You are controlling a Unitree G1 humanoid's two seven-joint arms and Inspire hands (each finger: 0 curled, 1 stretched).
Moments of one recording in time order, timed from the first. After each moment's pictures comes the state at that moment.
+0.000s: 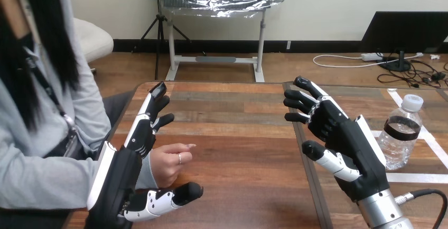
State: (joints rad) left arm 0.13 0.18 -0.02 0.42 0.01 -1.09 -0.14; right arm -0.24 -0.16 -0.17 0.89 0.27 -0.99 0.65
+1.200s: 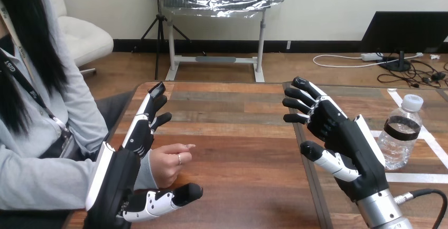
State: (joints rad) left arm 0.13 0.18 -0.02 0.43 0.01 -1.10 -0.14; right arm -0.24 -0.16 -0.17 0.89 0.26 -1.00 0.64
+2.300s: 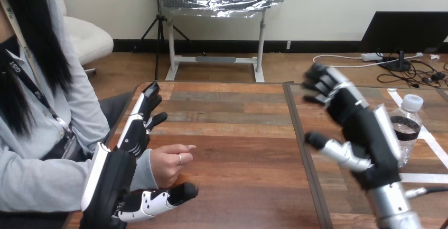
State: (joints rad) left arm 0.13 0.19 -0.01 0.44 -0.02 -1.11 -0.16; right arm -0.29 -0.17 -0.21 0.94 0.25 -1.09 0.53
